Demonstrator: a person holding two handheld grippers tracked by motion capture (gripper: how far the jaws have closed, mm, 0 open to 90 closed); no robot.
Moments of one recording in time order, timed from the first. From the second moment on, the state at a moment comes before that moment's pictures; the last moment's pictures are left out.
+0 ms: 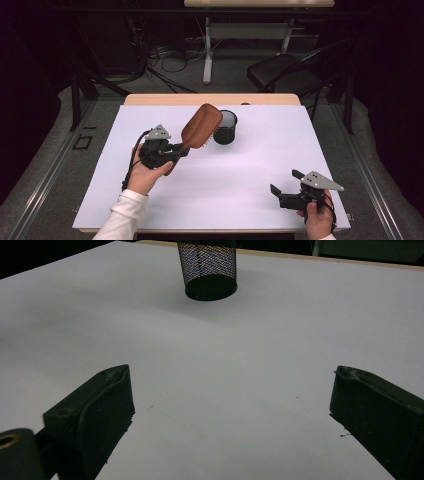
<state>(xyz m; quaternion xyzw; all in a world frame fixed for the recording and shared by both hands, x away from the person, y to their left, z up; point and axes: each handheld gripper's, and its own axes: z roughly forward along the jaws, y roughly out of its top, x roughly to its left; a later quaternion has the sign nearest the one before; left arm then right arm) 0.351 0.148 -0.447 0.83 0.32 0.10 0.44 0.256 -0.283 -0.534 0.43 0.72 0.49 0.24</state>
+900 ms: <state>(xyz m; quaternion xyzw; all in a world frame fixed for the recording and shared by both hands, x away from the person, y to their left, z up) 0.330 0.123 -0.461 0.80 0.31 0.09 0.51 0.256 -0.282 -0.533 0.44 0.71 0.49 0.25</state>
